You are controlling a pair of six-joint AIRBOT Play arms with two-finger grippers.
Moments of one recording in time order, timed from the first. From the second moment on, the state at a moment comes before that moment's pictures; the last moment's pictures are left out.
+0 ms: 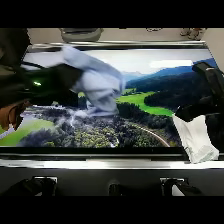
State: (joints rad) left arm -0.53 -1.03 1.42 1.22 -0.87 -1.80; right arm -0.18 -0.99 1.34 -1.33 1.58 1.01
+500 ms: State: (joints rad) left arm -0.78 -1.52 1.46 1.10 -0.97 -1.70; right arm -0.18 -0.88 1.34 -1.46 1.60 1.01
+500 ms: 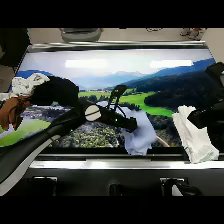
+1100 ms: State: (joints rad) left arm -0.21 -1.62 1.45 1.24 -1.30 -1.59; right arm -0.18 -0.93 0.87 -1.15 1.55 0.96
